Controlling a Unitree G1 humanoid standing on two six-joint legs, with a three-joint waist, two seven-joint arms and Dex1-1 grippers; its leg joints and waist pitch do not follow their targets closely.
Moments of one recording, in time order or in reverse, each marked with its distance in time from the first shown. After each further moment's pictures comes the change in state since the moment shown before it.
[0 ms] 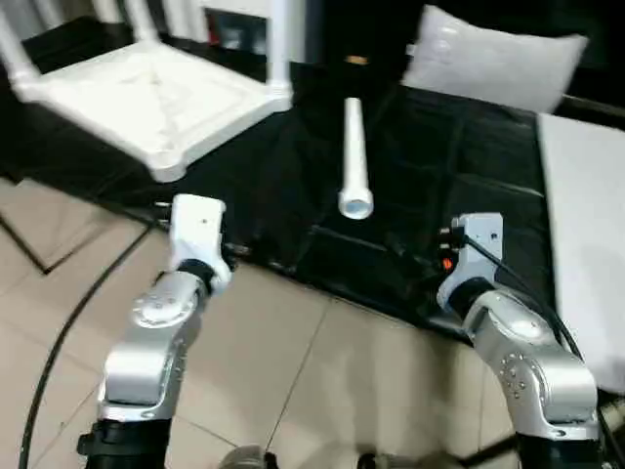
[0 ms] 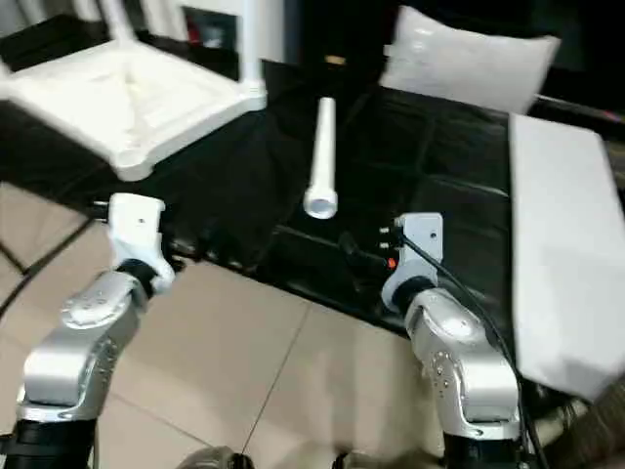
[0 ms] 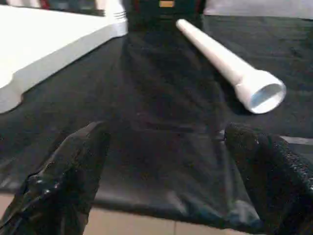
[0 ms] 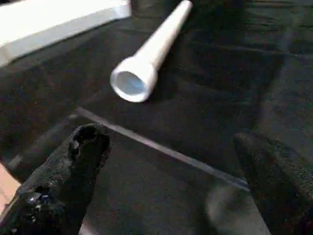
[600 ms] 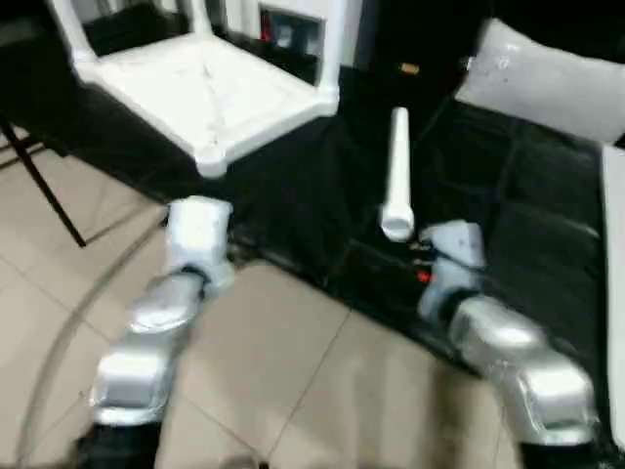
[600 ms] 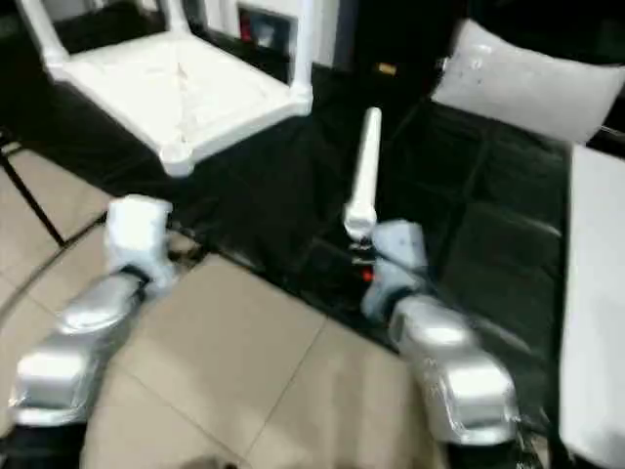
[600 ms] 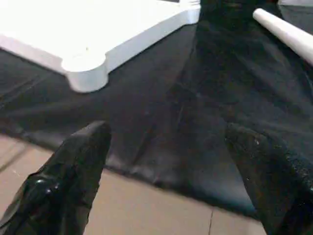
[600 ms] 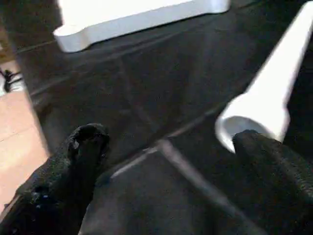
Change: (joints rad) left arm 0.014 0.025 0.001 0.013 0.005 0.006 -0.001; right arm 0.006 -0.010 0.101 -0.036 -0.014 0.016 0.048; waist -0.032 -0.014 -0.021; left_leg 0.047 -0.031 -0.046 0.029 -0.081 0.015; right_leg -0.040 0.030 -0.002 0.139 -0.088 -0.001
